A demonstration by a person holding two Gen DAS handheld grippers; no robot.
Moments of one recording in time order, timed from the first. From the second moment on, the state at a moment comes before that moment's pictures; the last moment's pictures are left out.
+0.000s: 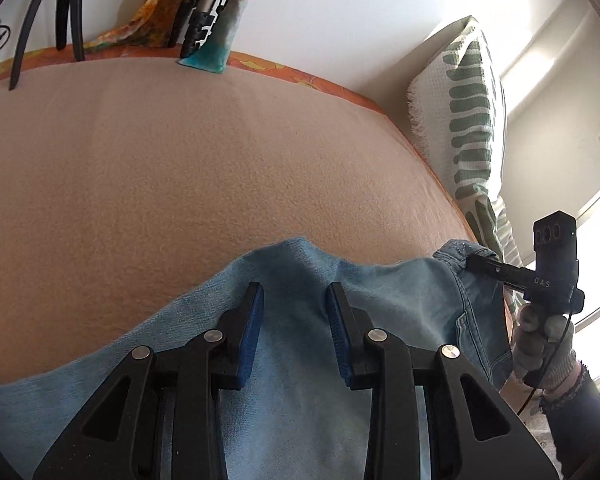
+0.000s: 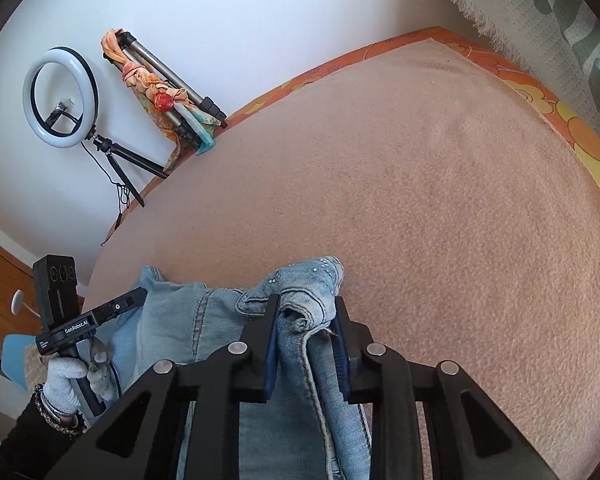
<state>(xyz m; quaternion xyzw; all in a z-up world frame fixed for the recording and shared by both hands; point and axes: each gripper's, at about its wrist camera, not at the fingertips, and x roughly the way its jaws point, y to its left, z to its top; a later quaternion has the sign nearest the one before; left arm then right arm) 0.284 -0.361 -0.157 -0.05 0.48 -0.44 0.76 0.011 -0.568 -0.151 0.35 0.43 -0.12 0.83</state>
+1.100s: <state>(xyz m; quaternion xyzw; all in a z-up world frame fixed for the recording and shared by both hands) 0.229 -0.117 -0.004 -0.14 0.34 -0.34 0.87 0.024 -0.443 -0.038 0.23 0.39 -0.14 0.88</state>
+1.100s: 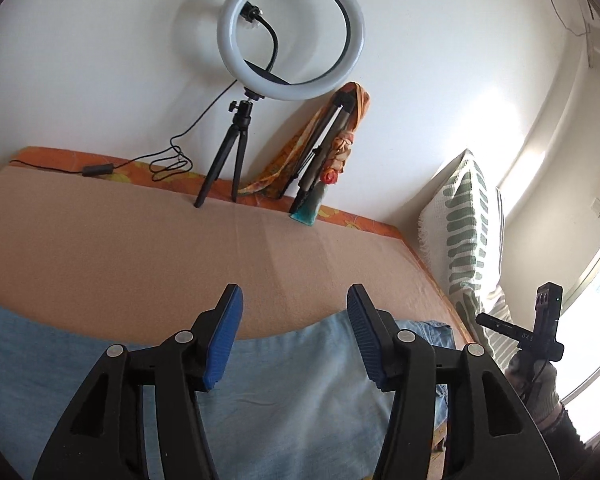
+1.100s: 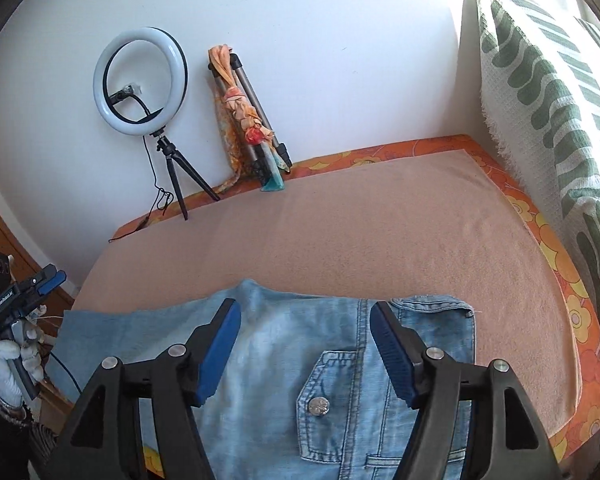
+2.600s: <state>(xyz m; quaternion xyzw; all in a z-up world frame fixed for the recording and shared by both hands) 0.150 0.342 -0.193 -0.46 0.37 0.06 0.81 0.195 -0.168 -0.109 0.17 0.45 0.11 0.87</state>
